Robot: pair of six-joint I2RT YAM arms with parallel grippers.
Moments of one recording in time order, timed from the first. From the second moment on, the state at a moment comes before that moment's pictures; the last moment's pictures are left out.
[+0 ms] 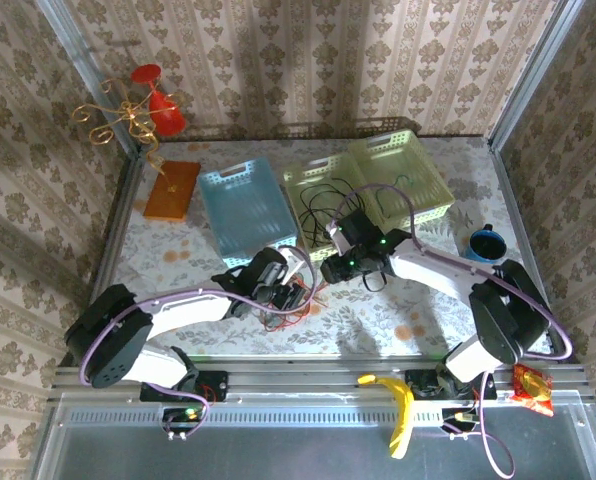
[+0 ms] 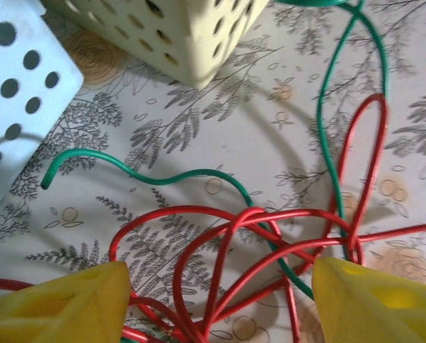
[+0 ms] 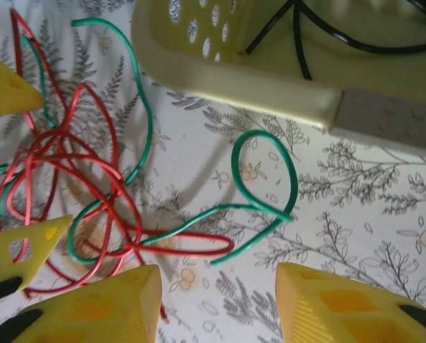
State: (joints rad) left arm -0.90 1.39 0.60 -0.05 -0.08 -0.08; right arm 0.64 1.56 0.99 -0.49 -0.14 0.21
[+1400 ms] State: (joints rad) left arm -0.94 1.68 0.72 0.08 -0.12 -0.08; right arm 0.25 1.30 0.78 -0.43 -0.41 0.38
